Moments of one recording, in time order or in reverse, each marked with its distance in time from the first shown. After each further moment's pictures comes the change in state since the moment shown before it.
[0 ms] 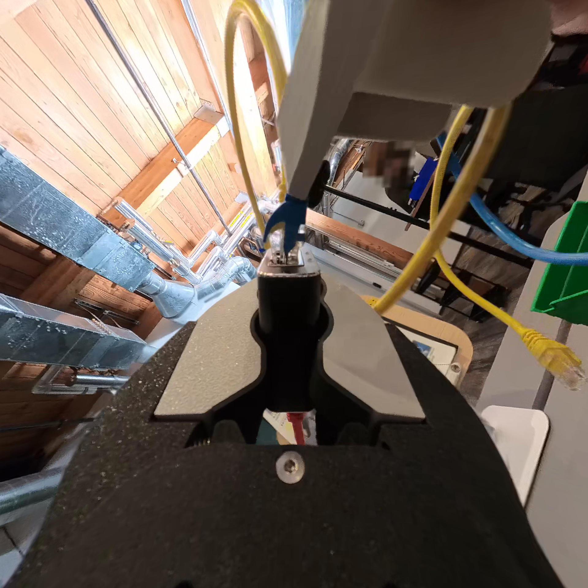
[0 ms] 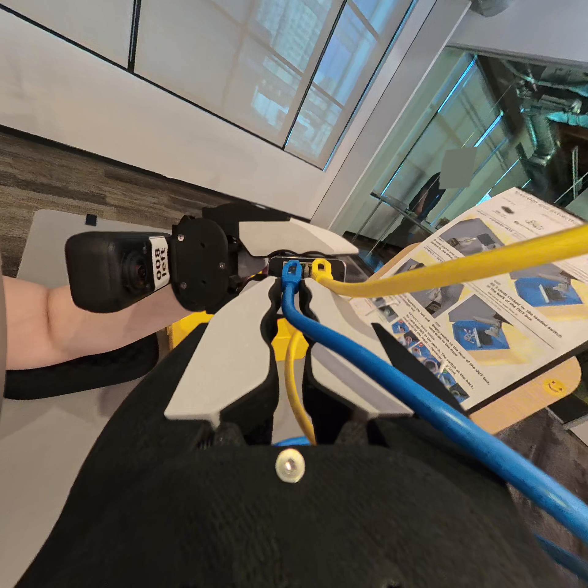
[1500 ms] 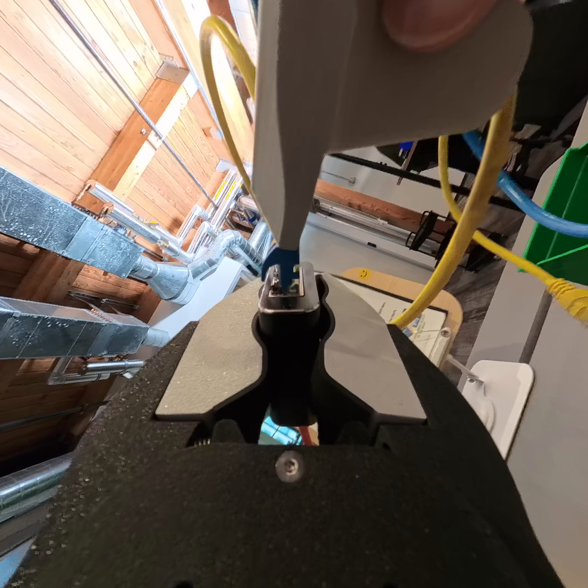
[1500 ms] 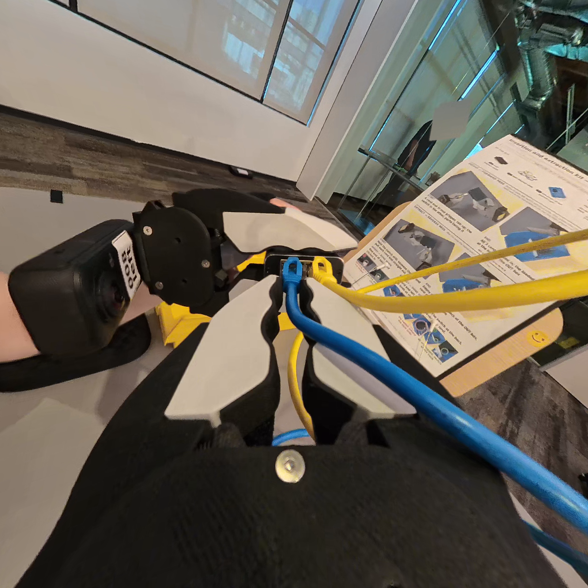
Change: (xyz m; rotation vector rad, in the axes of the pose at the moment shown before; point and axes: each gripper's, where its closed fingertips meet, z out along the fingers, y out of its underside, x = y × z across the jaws) left arm 0.017 -0.001 0.007 -0.135 0.063 0.080; right arm 0.008 0.018 0.000 -0.127 0.066 0.038
